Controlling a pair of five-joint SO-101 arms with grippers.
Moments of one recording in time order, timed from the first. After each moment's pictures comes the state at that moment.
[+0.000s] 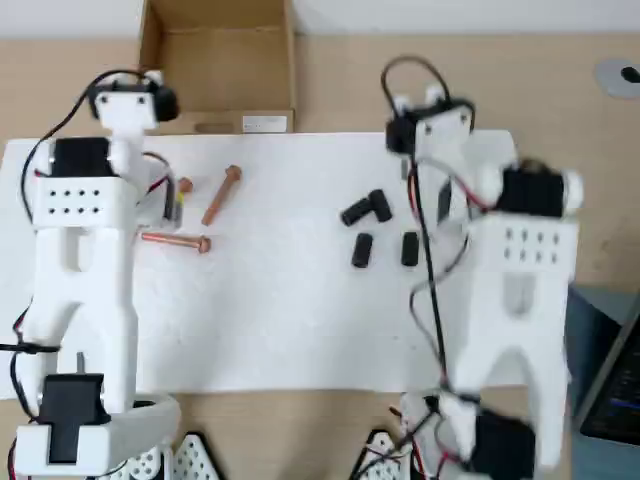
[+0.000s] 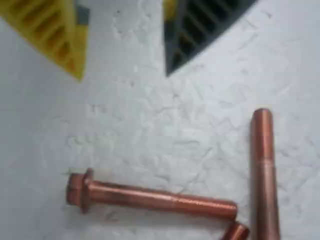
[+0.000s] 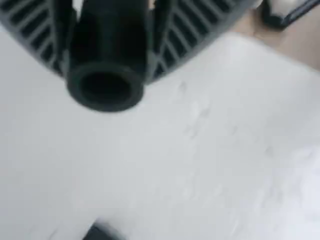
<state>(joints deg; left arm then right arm) -2.8 -10.6 0.9 92.7 -14.3 1.8 -27.6 13.2 100.5 16.9</state>
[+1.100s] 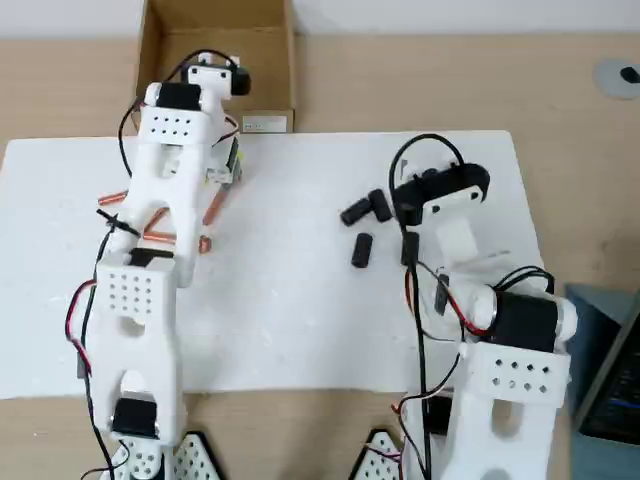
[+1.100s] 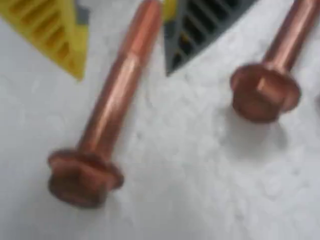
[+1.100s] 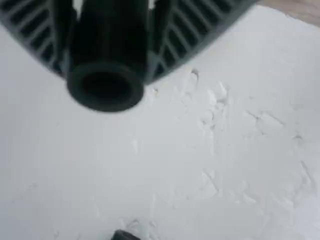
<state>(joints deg) 3.2 47.6 -50.5 92.9 -14.9 5.2 -56.0 40.3 89.2 16.7</state>
